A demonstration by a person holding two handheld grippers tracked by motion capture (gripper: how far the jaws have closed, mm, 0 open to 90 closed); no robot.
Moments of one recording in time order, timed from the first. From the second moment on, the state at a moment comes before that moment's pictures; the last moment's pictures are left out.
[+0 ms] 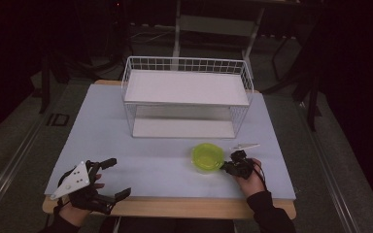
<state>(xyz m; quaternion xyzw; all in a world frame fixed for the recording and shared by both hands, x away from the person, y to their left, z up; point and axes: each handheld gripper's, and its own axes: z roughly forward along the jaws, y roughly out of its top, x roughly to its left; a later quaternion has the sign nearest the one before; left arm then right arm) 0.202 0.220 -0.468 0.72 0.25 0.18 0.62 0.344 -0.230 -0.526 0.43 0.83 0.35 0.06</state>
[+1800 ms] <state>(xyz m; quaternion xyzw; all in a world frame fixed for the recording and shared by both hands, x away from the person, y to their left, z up) 0.203 0.219 -0.469 0.73 0.25 0.17 0.62 0.339 -0.157 -0.508 0.37 0.86 0.35 0.09</state>
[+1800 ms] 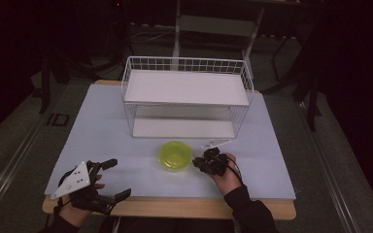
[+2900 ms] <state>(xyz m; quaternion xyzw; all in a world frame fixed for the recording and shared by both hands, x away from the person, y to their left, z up) 0.226 0.176 -0.431 0.77 0.24 0.11 0.58 0.267 -0.193 -0.431 0.29 0.83 0.45 0.17</state>
